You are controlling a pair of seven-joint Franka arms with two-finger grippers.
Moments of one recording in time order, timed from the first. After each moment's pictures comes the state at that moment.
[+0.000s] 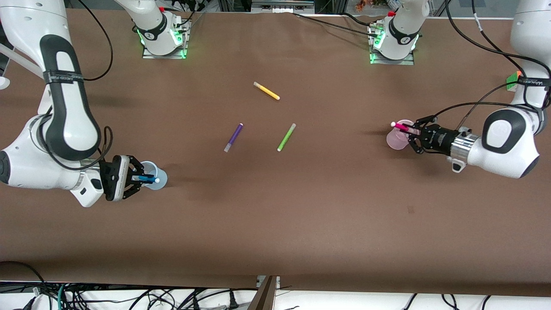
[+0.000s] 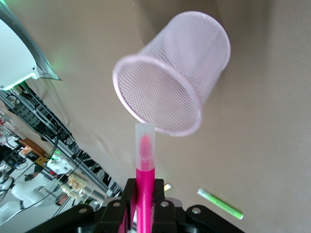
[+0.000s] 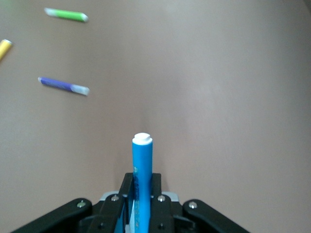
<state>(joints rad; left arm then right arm) 0.47 0.53 -0.33 -1.79 -0.42 1.52 -1.20 0.03 0.61 -0.04 -1.47 0.56 1.87 -1.66</state>
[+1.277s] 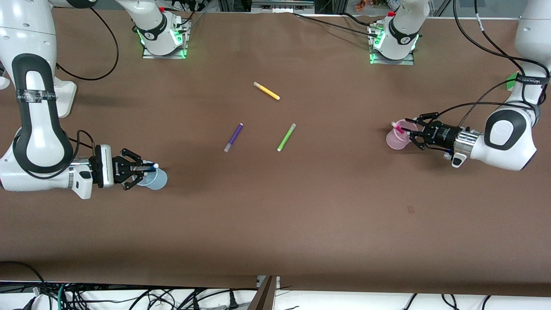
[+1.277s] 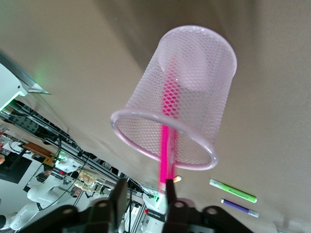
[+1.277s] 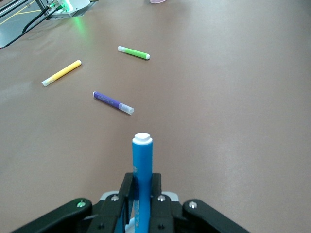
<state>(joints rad) 0.53 0.56 -0.33 -1.87 -0.45 1.56 -0.99 -0.08 0.69 -0.04 -1.48 0.76 1.68 -2.06</state>
